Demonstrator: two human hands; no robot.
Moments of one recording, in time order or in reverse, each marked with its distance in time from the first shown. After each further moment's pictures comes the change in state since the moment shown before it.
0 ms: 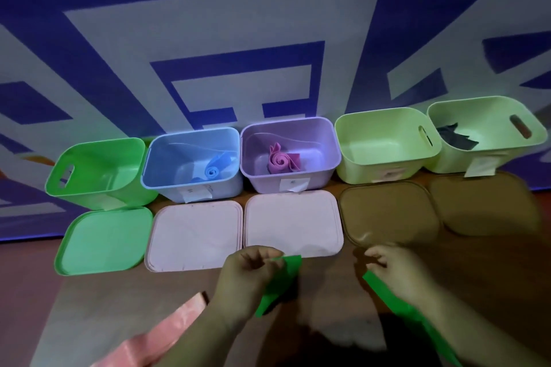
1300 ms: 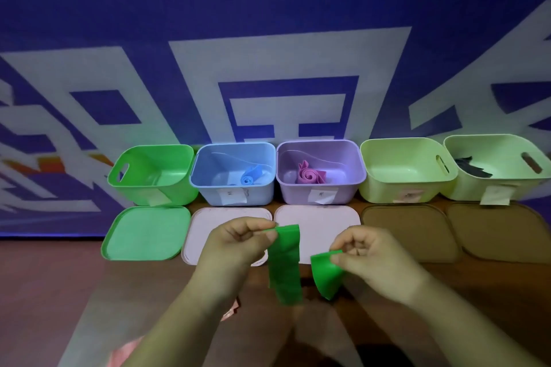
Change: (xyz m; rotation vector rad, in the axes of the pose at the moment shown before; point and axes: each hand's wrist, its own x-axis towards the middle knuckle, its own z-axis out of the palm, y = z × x) left_hand -0.072 0.052 -0.081 -0.258 0.053 0.204; right_hand -0.076 -0.172 -0.023 0.709 -0.116 -0.302
